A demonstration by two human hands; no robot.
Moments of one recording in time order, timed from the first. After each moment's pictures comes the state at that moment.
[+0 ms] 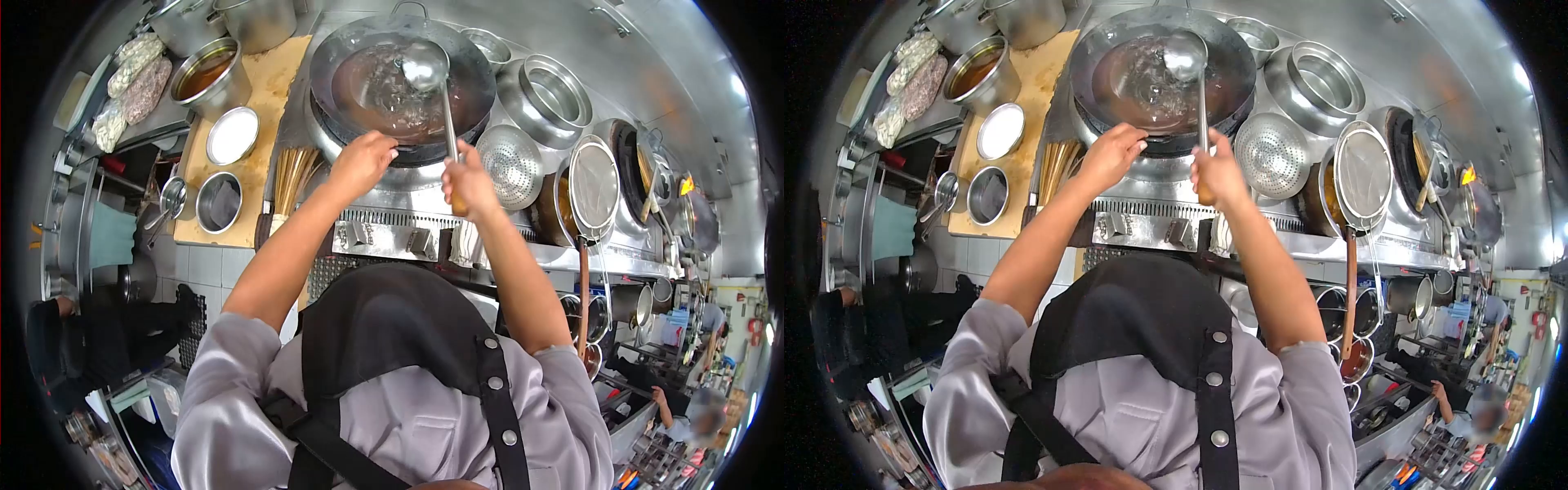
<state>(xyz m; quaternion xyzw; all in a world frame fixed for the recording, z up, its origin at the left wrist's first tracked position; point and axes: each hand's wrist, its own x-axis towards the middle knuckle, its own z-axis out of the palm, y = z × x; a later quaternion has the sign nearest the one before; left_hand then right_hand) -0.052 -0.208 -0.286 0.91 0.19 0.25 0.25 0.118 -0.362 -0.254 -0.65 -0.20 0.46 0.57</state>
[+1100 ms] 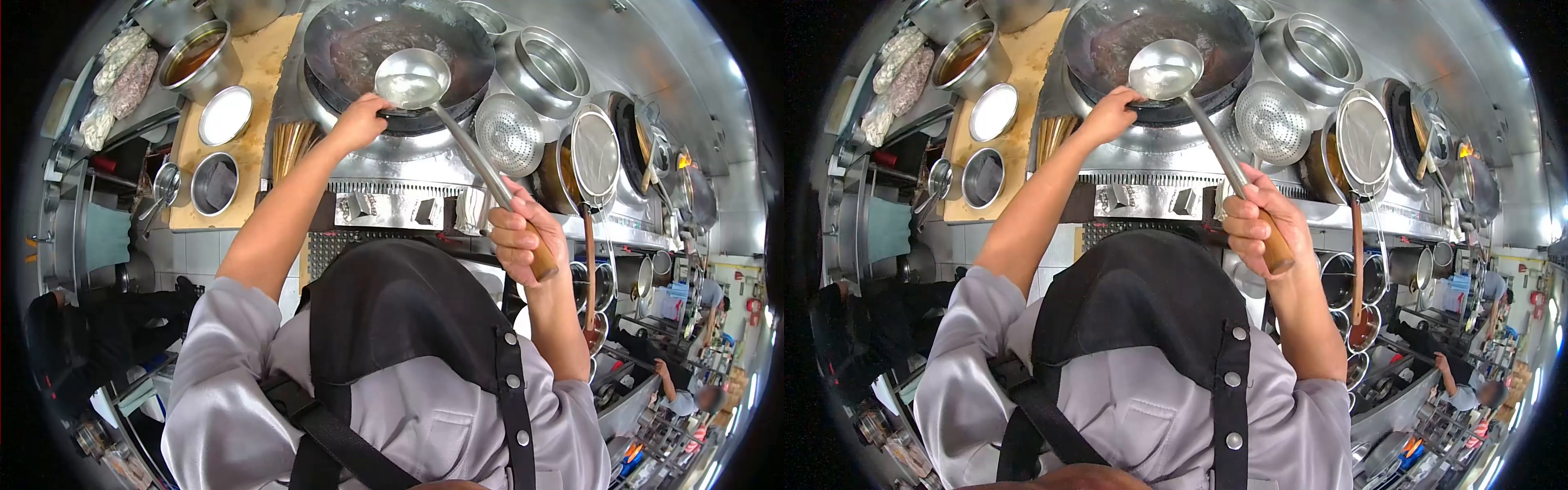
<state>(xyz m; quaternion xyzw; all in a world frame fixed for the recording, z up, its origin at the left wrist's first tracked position) -0.040 -0.172 -0.316 0.90 0.18 0.22 0.32 0.066 -0.499 -0.162 -0.16 0.05 0.70 0.69</state>
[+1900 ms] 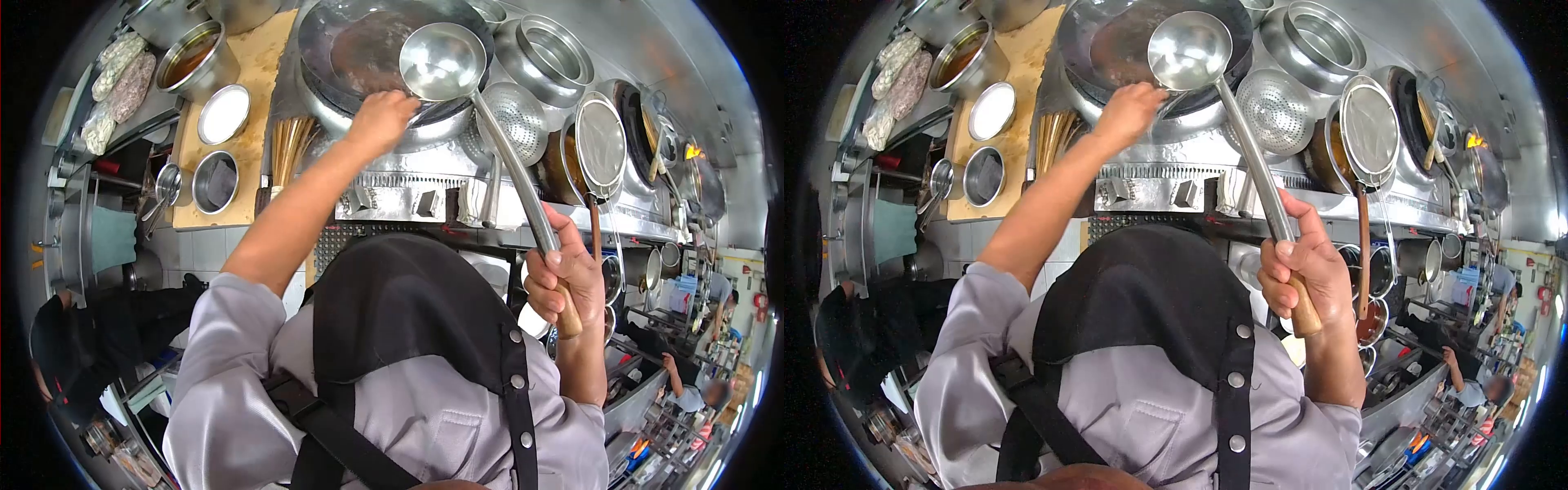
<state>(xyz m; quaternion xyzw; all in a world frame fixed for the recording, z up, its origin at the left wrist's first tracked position) -0.025 -0.218 -0.292 0.95 0.16 0.23 0.10 0.045 -0.556 -0.111 -0.41 -0.05 0.58 0.70</state>
